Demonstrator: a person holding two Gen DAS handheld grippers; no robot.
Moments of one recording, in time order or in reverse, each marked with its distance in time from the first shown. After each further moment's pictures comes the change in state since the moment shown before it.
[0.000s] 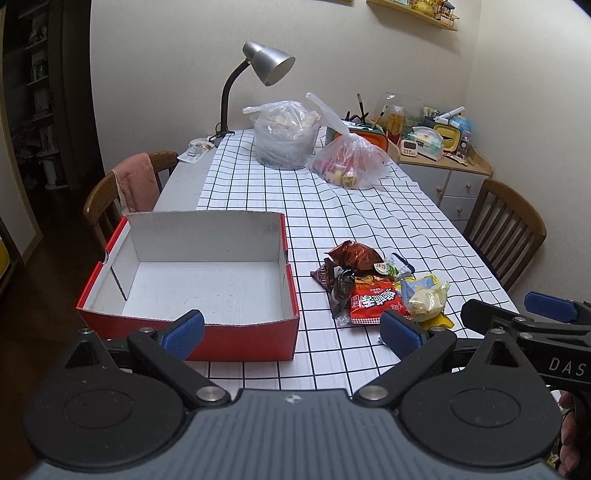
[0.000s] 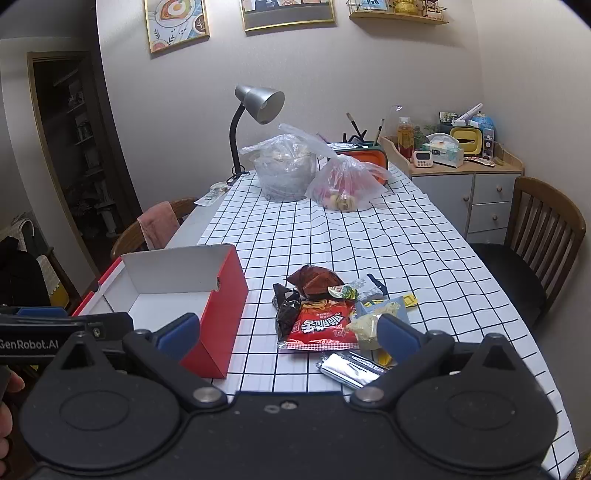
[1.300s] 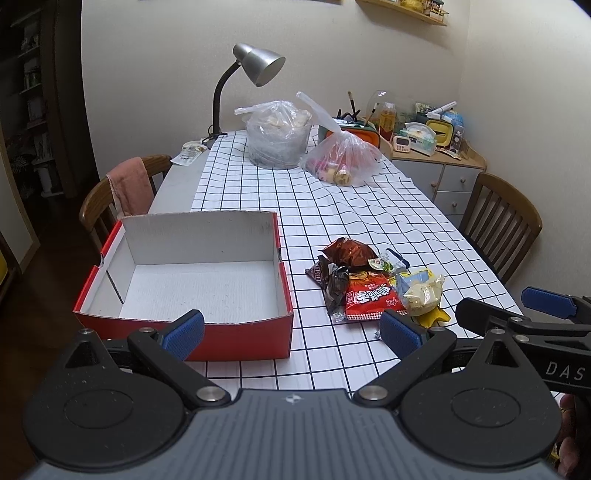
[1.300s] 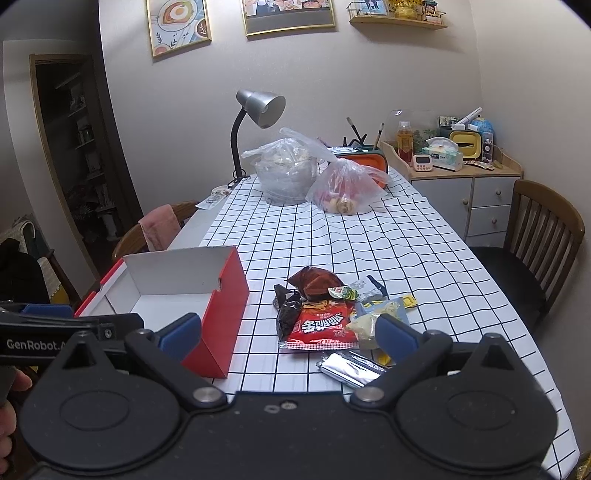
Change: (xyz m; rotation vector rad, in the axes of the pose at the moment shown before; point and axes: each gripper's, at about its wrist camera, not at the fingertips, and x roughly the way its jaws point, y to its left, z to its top) left arm -0.001 -0.007 -0.003 0.031 0.000 -0.008; right arm -0.004 -0.001 -0.006 0.000 -0.015 0.007
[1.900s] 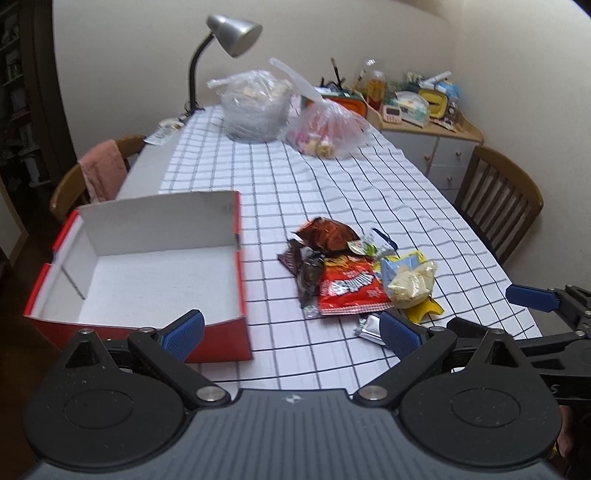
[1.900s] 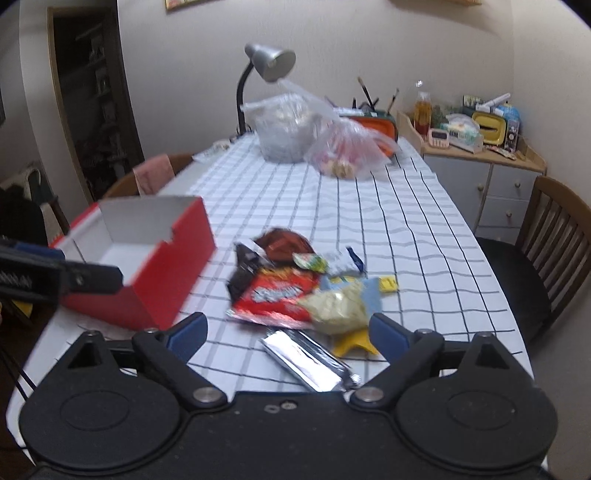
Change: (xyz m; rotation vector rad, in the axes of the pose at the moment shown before) left arm 0.064 -0.044 0.009 0.031 0.098 -0.022; right arm 0.060 -0.076 -0.009 -0.128 0.130 0.040
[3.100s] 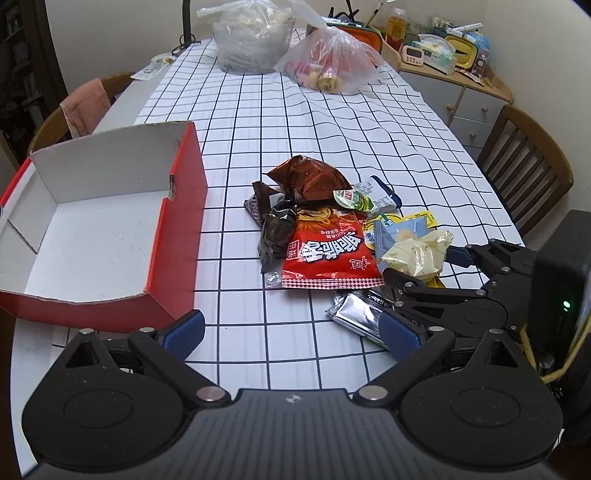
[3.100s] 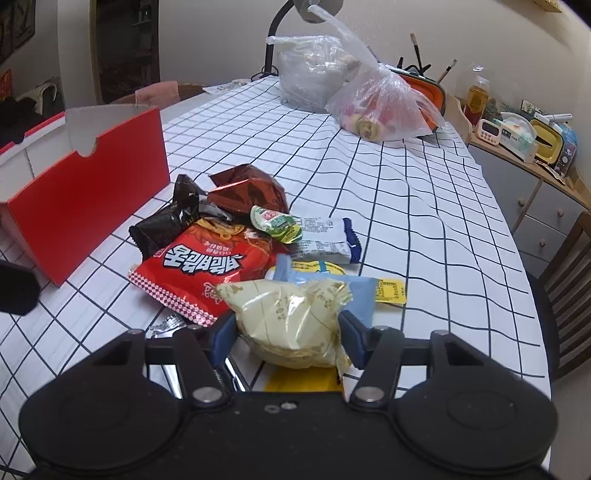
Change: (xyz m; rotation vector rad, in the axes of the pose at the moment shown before) left arm 0.087 -0.047 0.006 -0.073 0.200 0.051; right arm 0.140 -0.047 -0.003 -0.226 0.106 0.032
